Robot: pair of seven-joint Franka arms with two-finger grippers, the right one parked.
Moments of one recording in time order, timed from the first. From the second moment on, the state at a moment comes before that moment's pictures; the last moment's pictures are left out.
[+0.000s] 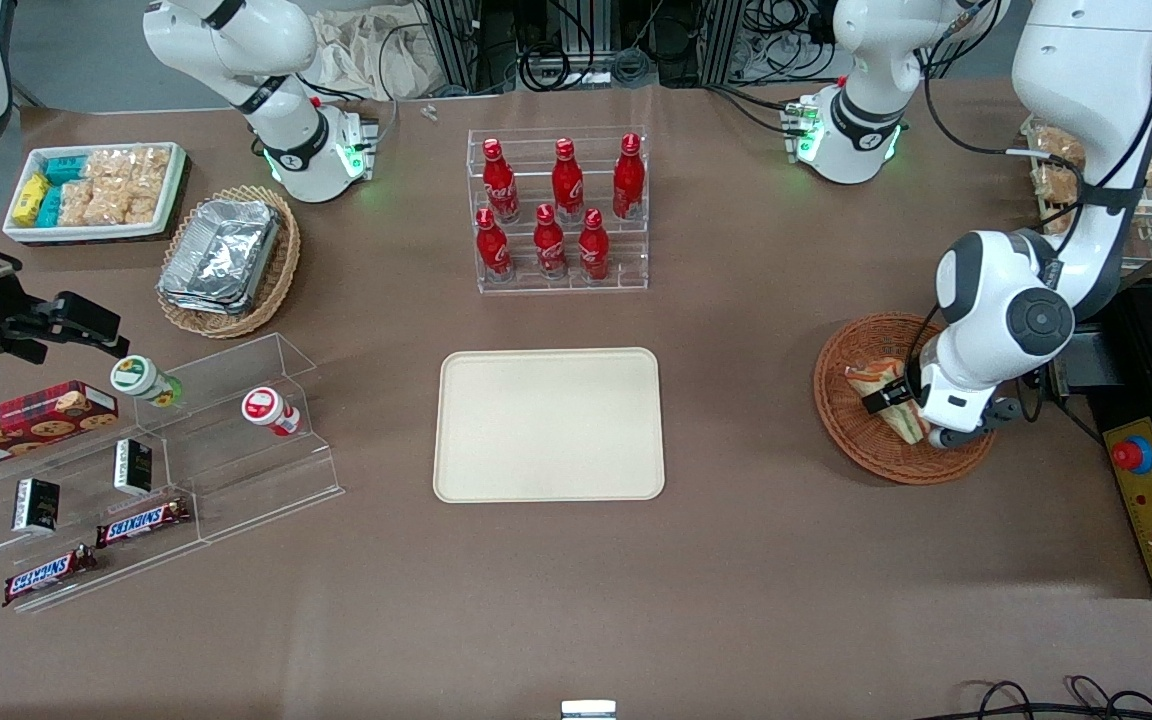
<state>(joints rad) 0.16 0.30 -0.23 -2.19 0.07 2.40 -0.54</state>
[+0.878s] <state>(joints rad) 0.16 0.22 -0.24 -2.11 0.08 2.21 -0.56</state>
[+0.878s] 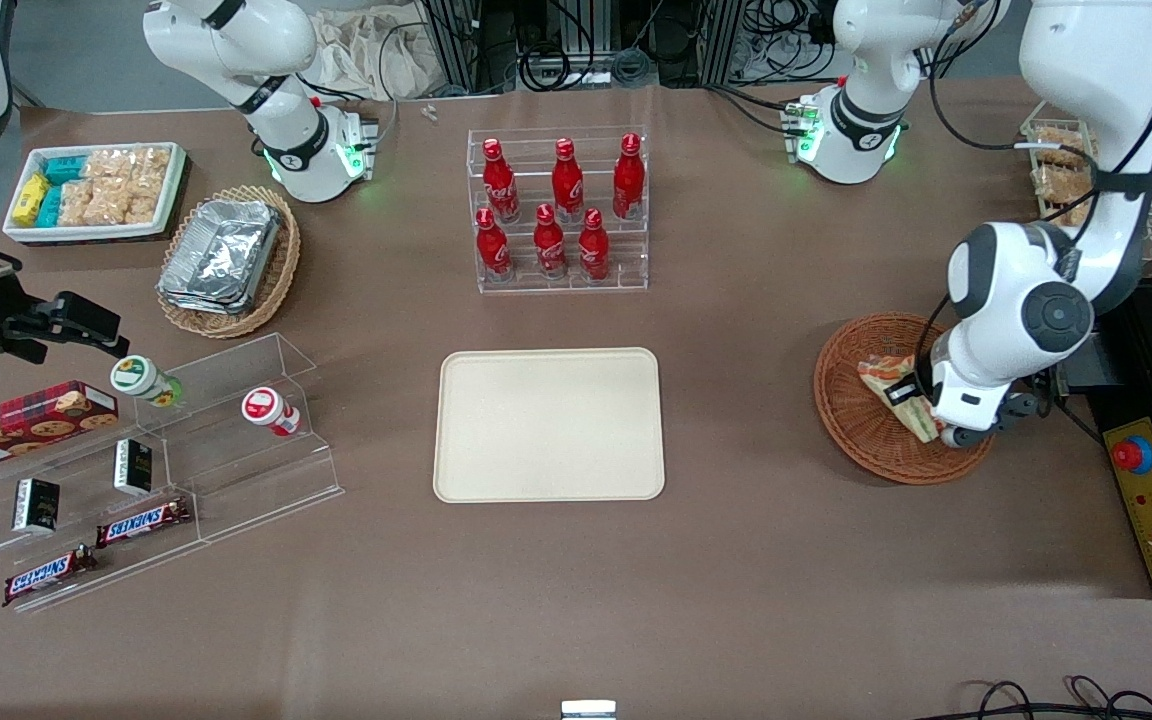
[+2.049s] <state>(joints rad) -0.01 0.37 -0.65 -1.72 0.14 2.05 -0.58</state>
